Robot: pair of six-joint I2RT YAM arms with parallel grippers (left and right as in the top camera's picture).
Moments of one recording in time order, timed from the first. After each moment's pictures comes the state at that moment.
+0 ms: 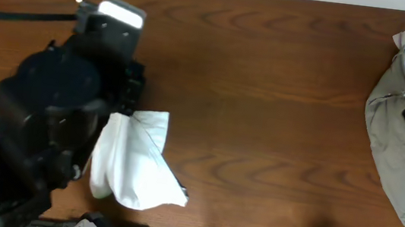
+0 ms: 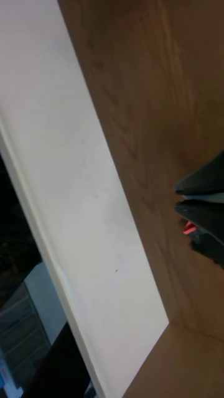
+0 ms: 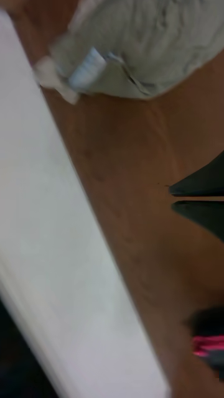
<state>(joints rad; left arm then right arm) -0.70 1.24 2.07 -1.22 -0.56 0.06 -0.23 1.13 1.77 -1.18 -0.27 0.32</state>
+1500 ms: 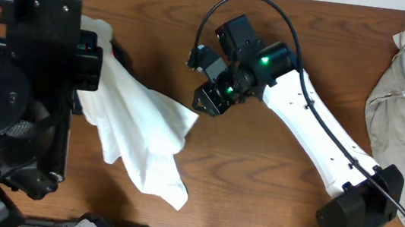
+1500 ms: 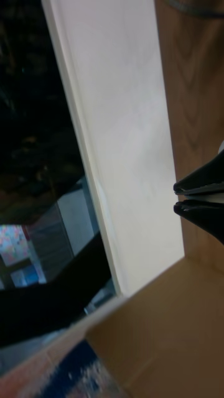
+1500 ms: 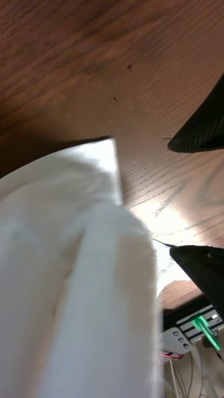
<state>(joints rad) -0.72 1.24 2.18 -1.06 -0.87 0.20 0.62 1.87 1.77 -1.11 -0.42 -0.17</state>
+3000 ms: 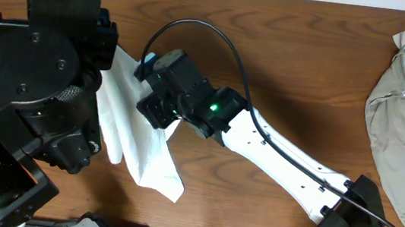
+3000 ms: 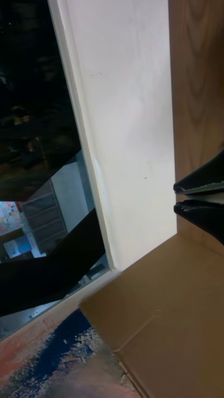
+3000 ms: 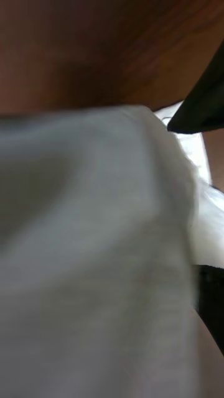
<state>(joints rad) -0.72 1.31 2.19 -1.00 -1.00 0.22 0.90 1.83 1.59 -0.54 -0.16 0.13</state>
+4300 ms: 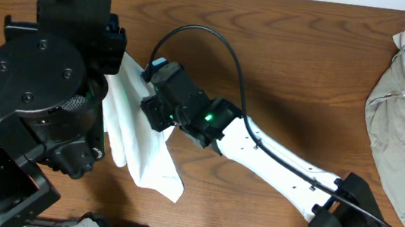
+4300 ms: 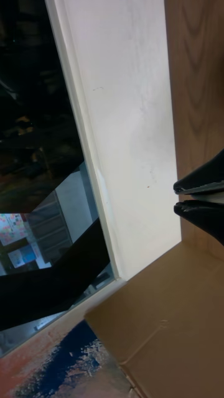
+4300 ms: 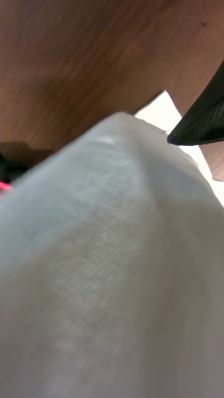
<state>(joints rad) -0.76 1.31 2.19 -1.00 -1.00 0.22 0.93 1.83 1.48 -0.44 -0.07 0.32</state>
